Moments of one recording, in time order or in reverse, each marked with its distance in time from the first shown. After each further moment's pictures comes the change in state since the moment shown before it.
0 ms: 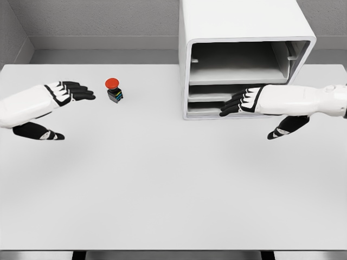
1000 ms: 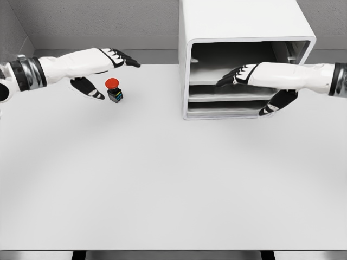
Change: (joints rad) left arm -0.569 -0.416 -0.300 0.495 -0.243 0.000 -0.229; right arm -0.067 0.162 -0.007 0.239 0.040 0.021 0.000
